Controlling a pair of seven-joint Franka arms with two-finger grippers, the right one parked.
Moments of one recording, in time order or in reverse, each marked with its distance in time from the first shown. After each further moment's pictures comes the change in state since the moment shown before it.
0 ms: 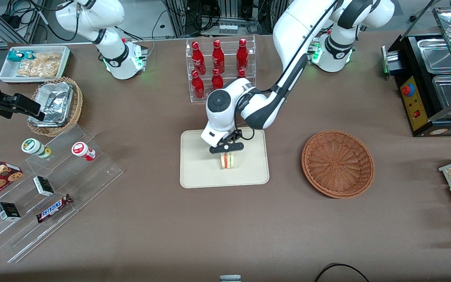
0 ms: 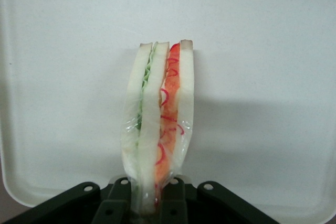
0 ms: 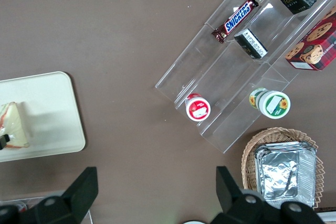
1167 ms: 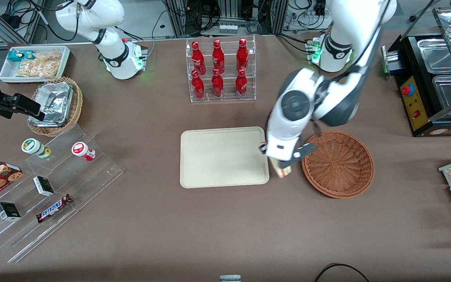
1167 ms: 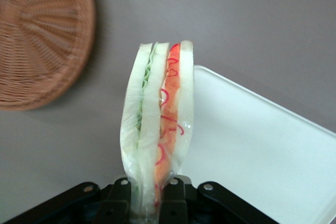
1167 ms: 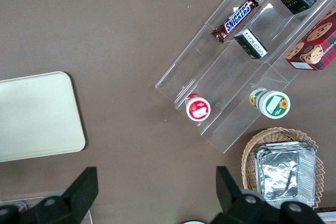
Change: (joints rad) arm 0.256 -0.254 0.000 -0.079 -0.056 -0.216 -0.097
